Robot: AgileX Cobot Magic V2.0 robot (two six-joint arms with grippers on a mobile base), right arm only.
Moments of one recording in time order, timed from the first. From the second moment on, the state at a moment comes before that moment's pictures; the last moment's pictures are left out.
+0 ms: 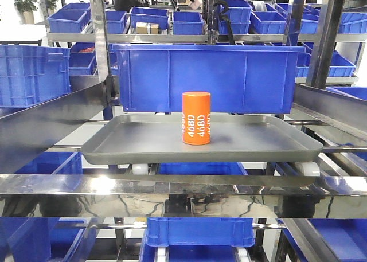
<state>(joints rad) 0.02 0.60 -0.66 0.04 0.32 -0.01</state>
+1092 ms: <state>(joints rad) 0.33 1.55 -1.50 0.75 0.51 -0.68</state>
